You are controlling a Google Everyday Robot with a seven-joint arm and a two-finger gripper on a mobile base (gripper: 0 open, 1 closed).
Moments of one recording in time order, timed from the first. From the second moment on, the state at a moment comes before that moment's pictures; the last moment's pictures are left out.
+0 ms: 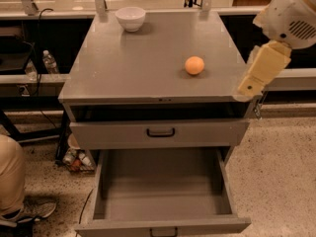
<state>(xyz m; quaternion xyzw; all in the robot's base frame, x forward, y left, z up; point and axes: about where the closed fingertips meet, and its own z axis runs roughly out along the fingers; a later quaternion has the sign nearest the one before) 0.485 -0.177 1.007 -0.55 0.79 -0.04 0.25</state>
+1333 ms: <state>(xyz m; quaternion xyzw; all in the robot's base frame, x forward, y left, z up) 0.608 -0.176 0.932 -0.40 0.85 0.07 0.34</state>
